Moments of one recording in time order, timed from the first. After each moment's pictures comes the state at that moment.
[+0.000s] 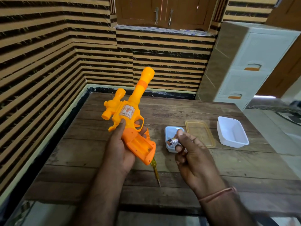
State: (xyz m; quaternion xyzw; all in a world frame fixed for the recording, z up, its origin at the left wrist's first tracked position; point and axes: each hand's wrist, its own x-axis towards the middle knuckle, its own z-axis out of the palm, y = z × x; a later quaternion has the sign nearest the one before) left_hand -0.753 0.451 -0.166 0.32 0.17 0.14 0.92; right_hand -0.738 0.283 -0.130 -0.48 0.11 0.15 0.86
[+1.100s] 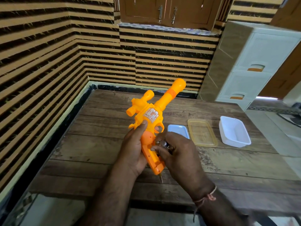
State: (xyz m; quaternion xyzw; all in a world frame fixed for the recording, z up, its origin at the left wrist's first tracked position) left_hand -0.753 0.431 -0.169 0.39 0.10 0.04 0.92; right_hand -0.739 0.294 -0.155 -0.82 -0.34 -0.15 0.43
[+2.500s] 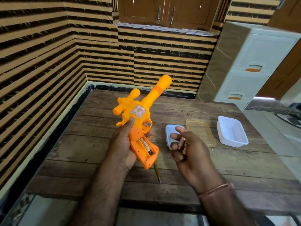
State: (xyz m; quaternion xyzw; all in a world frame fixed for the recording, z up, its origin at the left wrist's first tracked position) left_hand -0.754 0.450 -0.164 0.40 0.17 0.10 0.89; right_hand -0.731 0.287 -0.136 -0.51 0.10 0.17 0.84
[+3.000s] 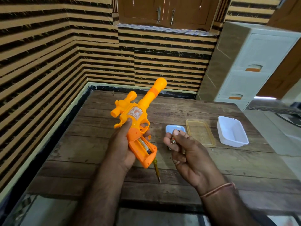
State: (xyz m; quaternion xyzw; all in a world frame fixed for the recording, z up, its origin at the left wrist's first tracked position) left_hand -0.754 0.452 -0.163 0.40 0.21 0.11 0.89; right_hand -0.739 0.283 -0.126 -0.45 0.07 0.25 0.86
